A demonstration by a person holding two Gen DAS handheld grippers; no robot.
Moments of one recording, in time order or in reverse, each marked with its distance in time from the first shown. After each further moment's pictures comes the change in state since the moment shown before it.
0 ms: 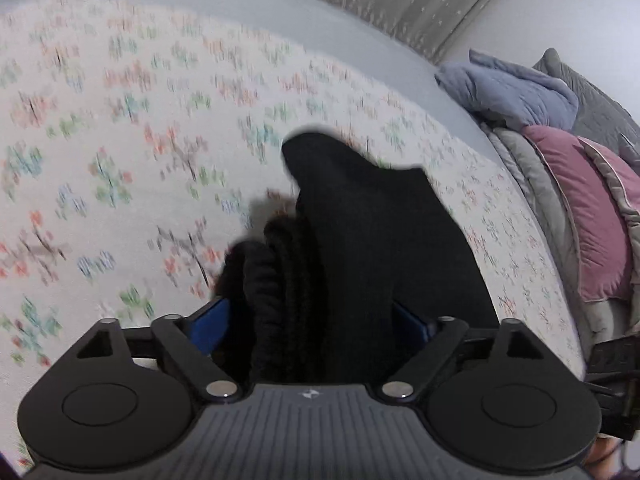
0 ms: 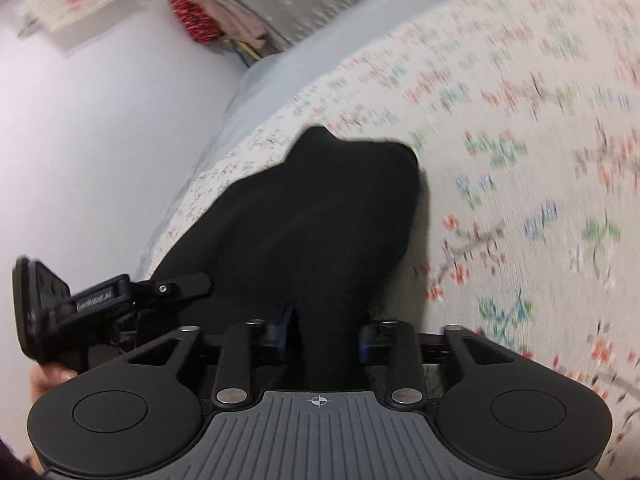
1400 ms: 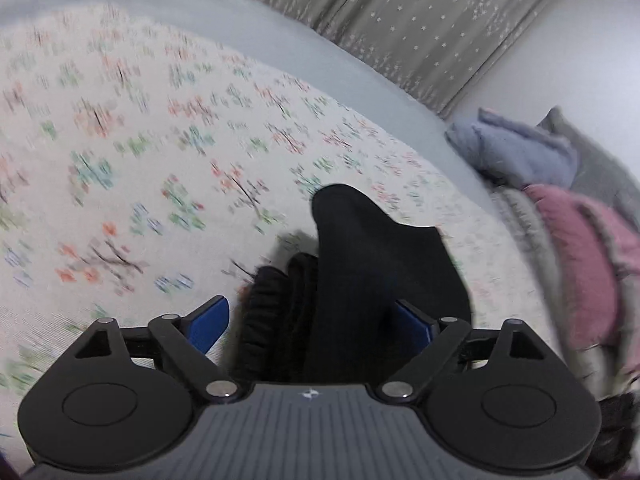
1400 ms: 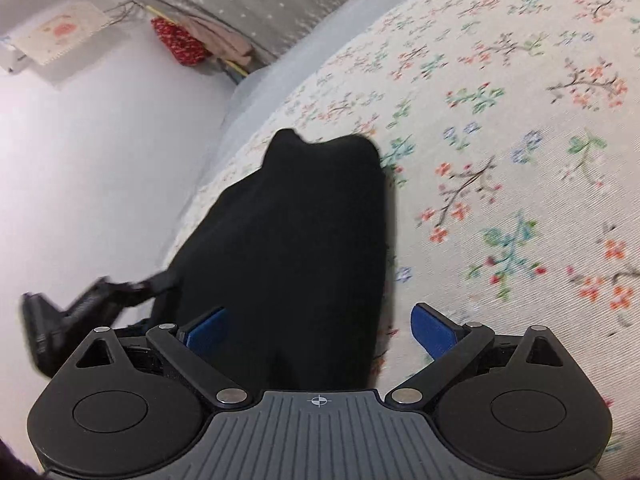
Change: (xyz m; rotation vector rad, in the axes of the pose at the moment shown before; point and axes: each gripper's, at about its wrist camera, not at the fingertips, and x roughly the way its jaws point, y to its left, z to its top) left arm -0.039 0.043 -0.008 -0.099 -0.161 -0.041; right arm -0.007 -0.003 -0.024 0.061 -0.045 0.067
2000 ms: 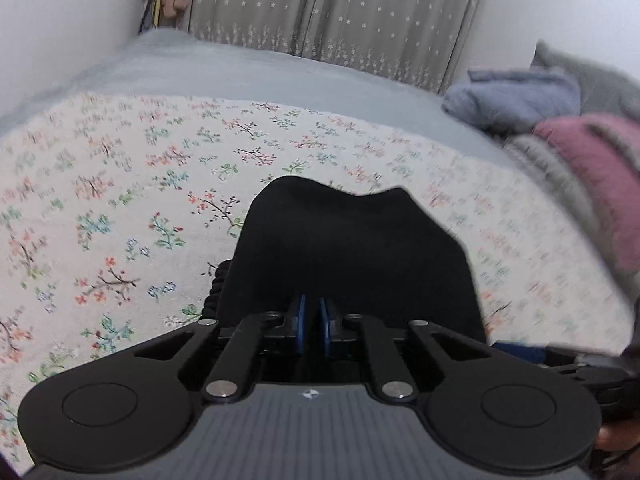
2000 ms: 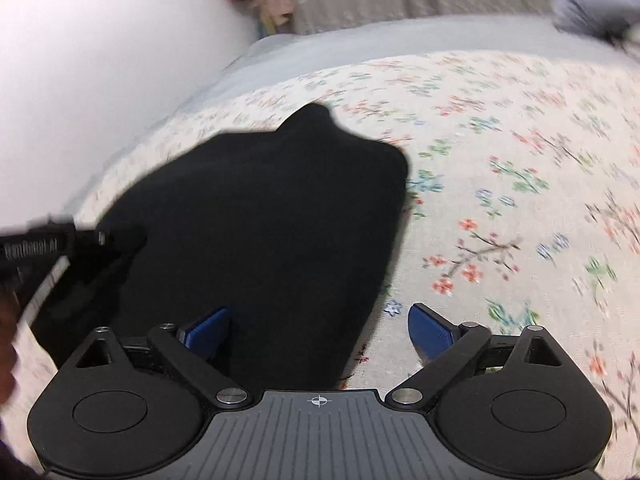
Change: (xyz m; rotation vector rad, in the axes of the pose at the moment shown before) left arm -0.019 -0.066 -0.038 0.282 -0.081 0.182; right arm 0.015 0.042 -0.001 -0.369 0.008 -0.258
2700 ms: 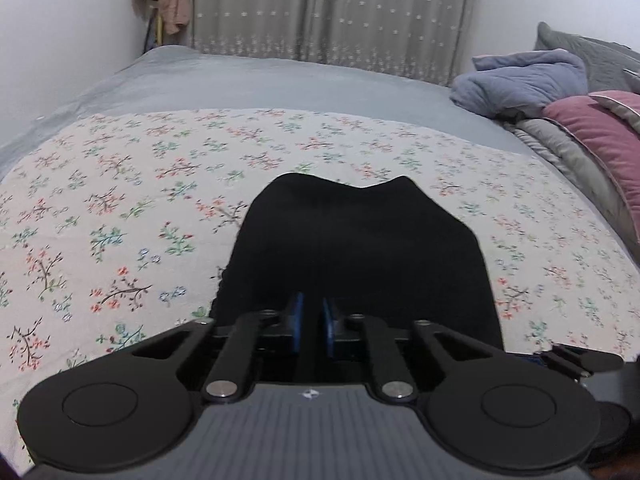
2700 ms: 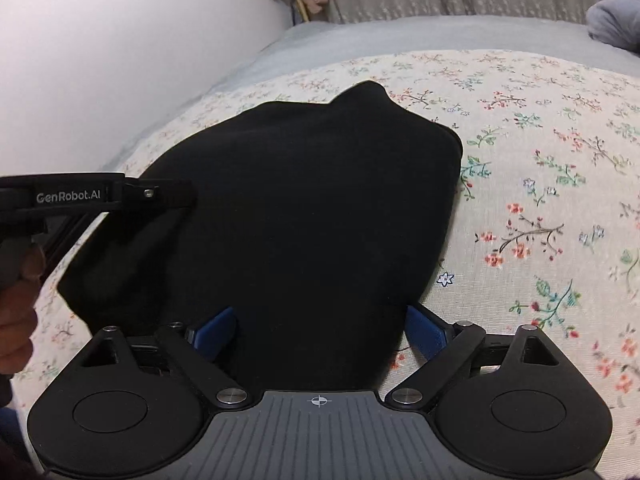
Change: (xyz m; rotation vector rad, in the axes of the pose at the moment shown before) left arm 0.005 -0.021 -0.013 0.095 -0.019 0.118; right arm 0.014 0.021 -0.024 -0.193 0.029 0.028
